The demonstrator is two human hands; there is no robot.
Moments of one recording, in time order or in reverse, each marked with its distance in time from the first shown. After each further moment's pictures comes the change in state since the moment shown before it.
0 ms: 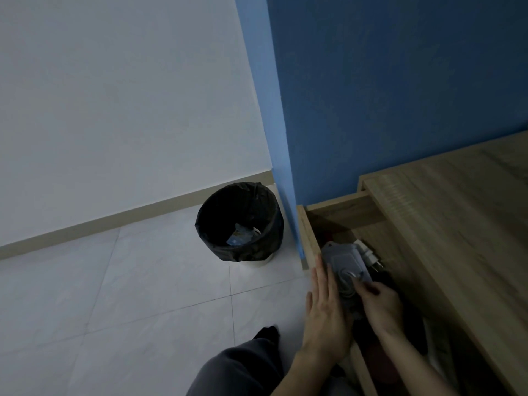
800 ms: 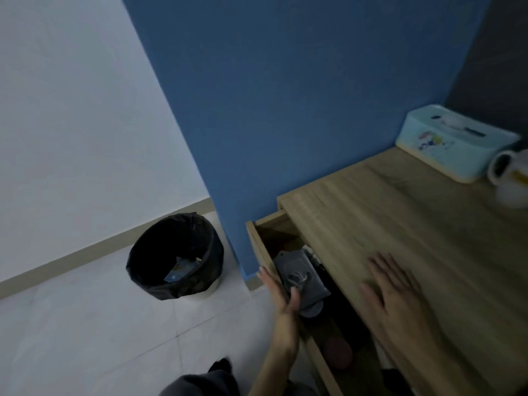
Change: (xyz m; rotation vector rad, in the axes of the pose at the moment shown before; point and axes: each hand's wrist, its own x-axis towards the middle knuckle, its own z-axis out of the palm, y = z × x) left_hand 0.038 0.056 0.032 -0.914 0.211 -0.062; right_hand 0.001 0.006 -0.162 -0.818 0.279 -0.619
